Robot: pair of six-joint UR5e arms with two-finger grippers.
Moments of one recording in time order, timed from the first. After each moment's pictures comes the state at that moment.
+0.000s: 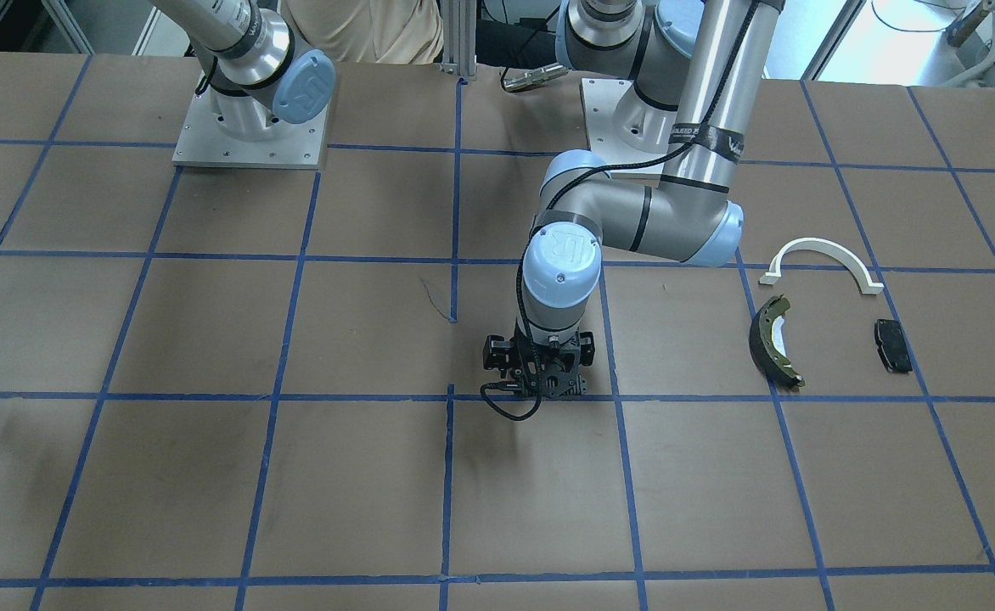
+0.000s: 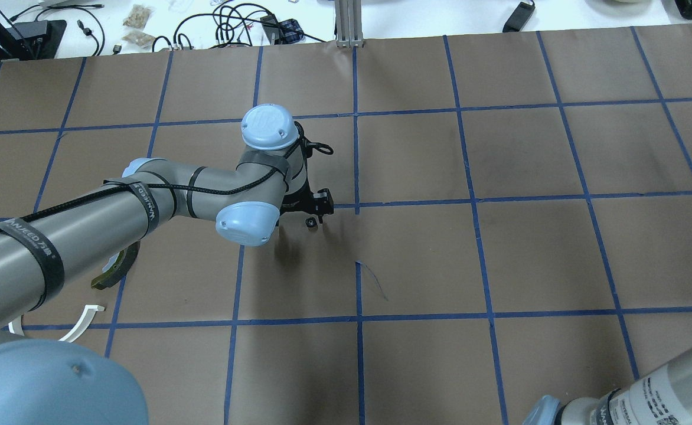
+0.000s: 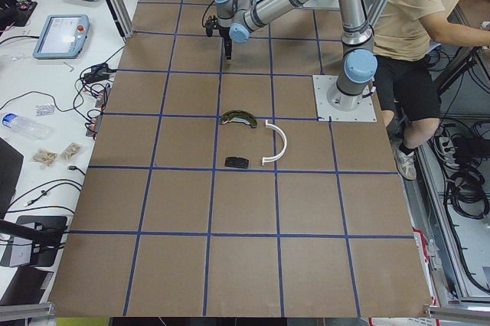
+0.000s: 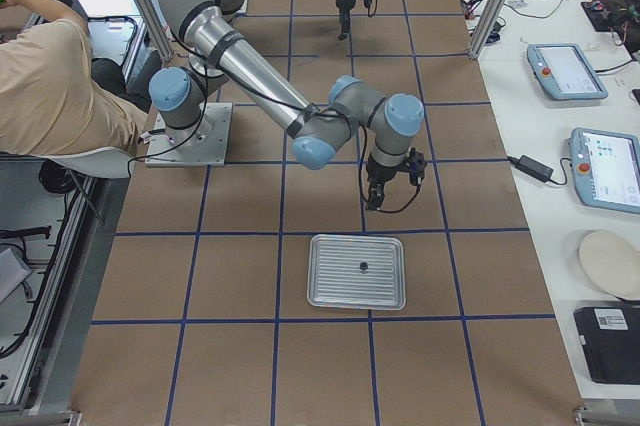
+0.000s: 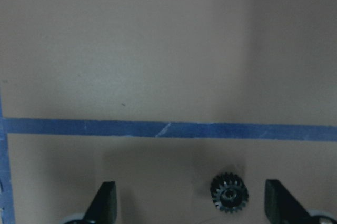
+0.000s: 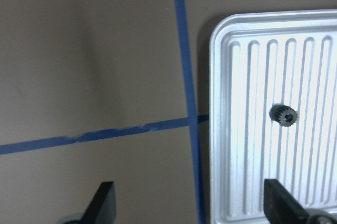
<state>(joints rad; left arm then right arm) -1.80 -2.03 -1.88 -0.84 1.58 -0.26 0.83 -1.08 1.54 -2.06 -1.69 -0.64</state>
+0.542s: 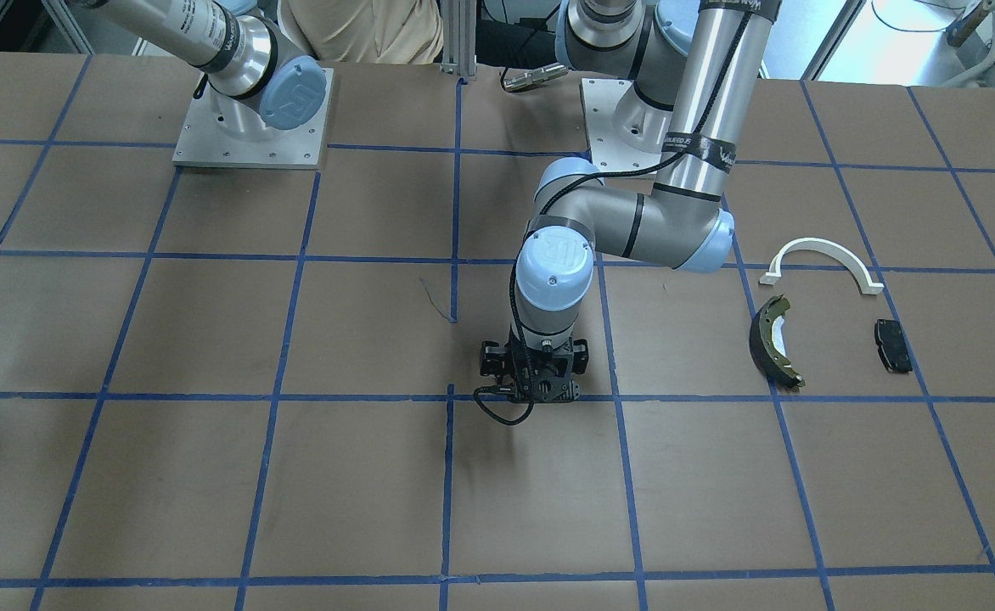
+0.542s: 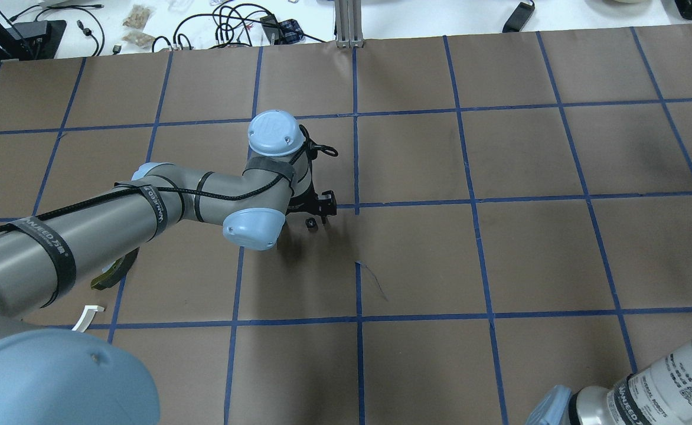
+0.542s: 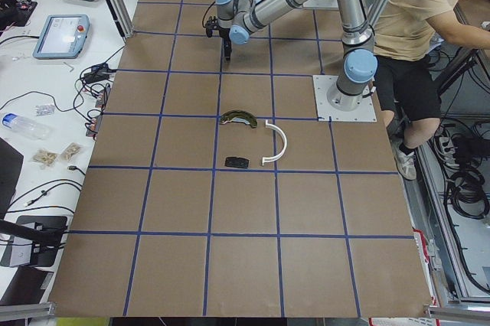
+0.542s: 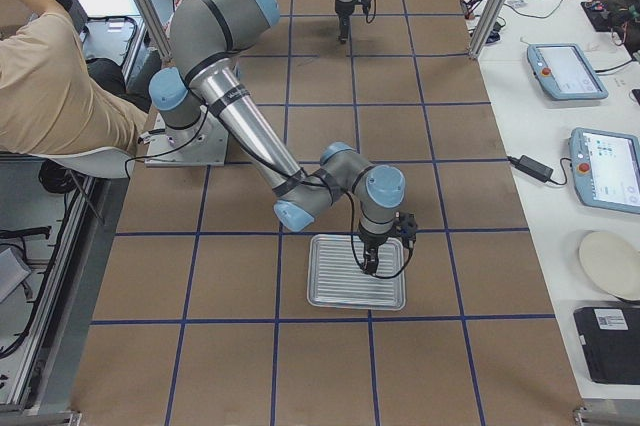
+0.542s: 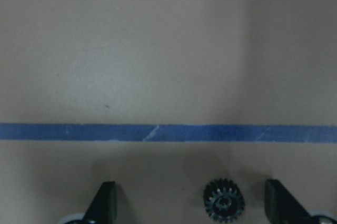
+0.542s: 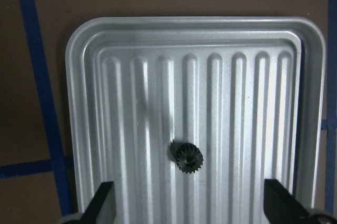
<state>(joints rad) -1.81 -2.06 -1.88 -0.78 1.59 -0.26 0.74 -0.95 1.51 -2.25 -1.68 -0.77</state>
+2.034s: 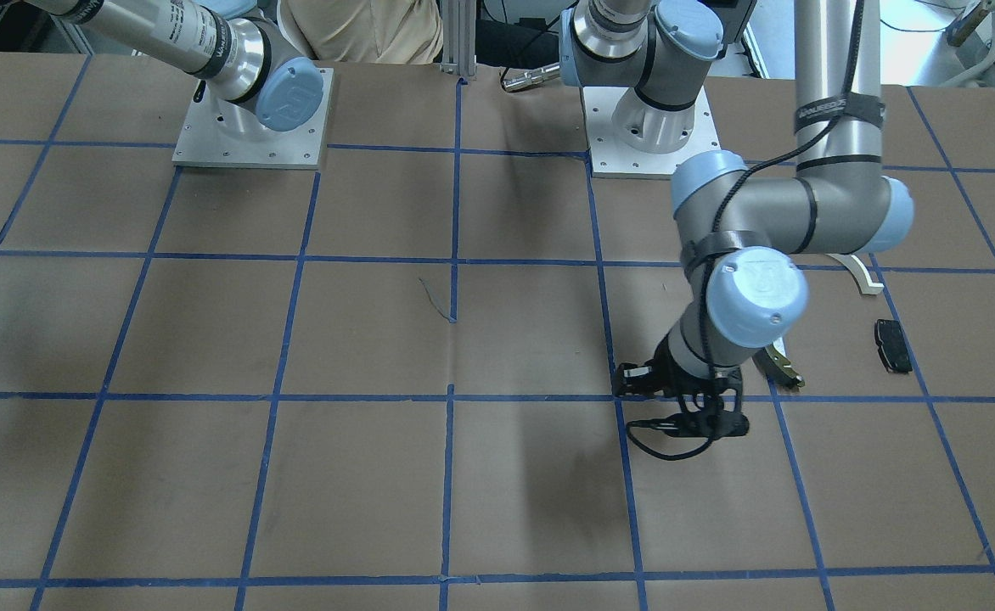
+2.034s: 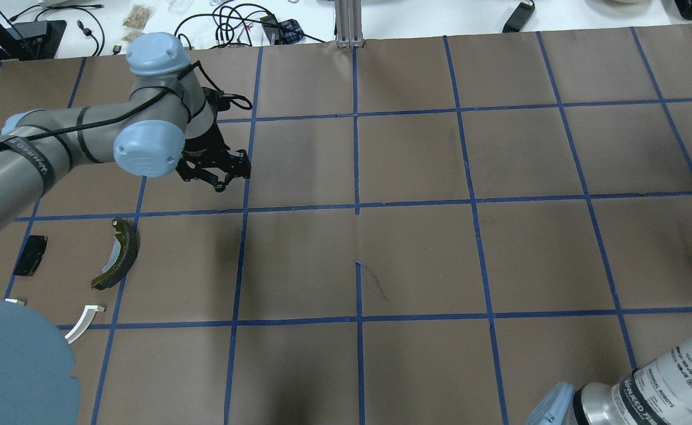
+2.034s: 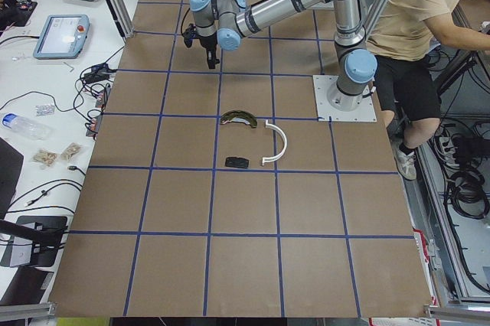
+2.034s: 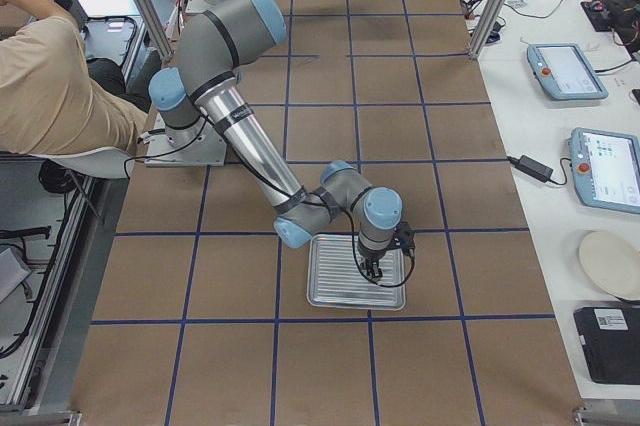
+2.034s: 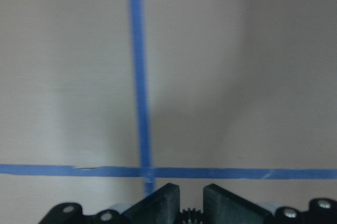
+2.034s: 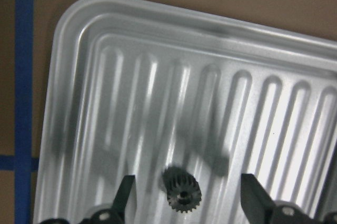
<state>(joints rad) -1.49 -1.96 -1.72 -1.14 1.60 0.05 0.72 -0.90 1.49 -2.25 -1.63 -0.98</state>
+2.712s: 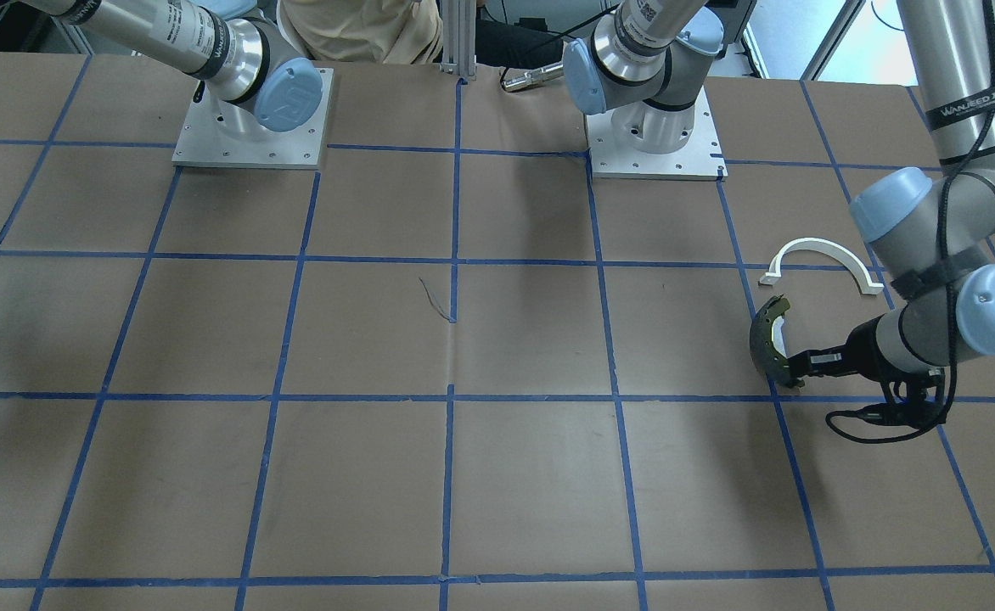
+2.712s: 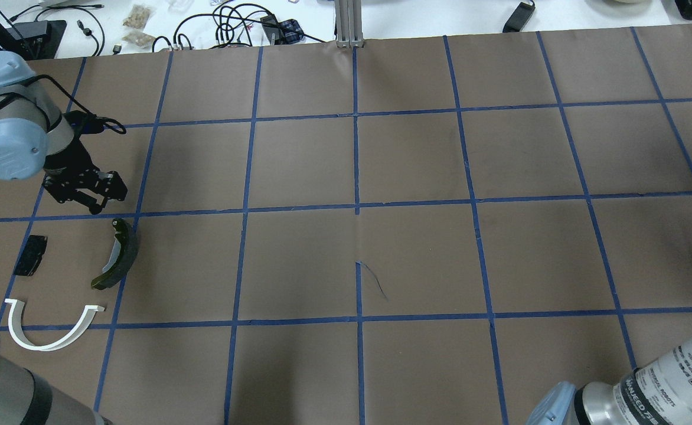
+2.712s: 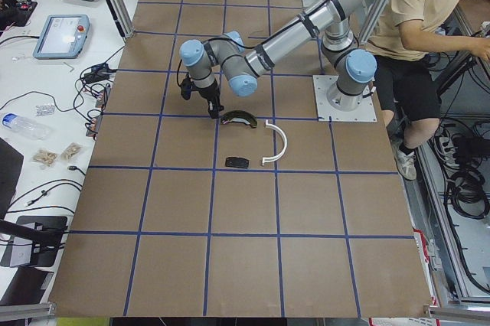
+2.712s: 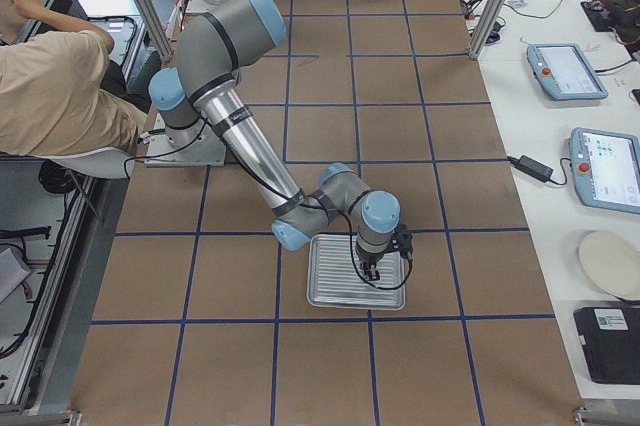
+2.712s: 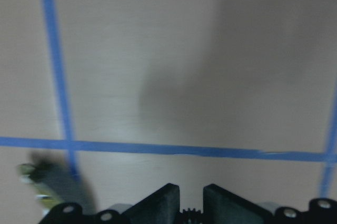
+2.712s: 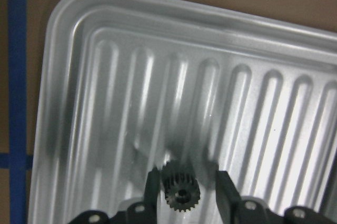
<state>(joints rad) -1.12 -1.99 -1.72 -1.19 1.73 0.41 0.71 -0.90 1.50 -2.24 -1.61 -0.98</state>
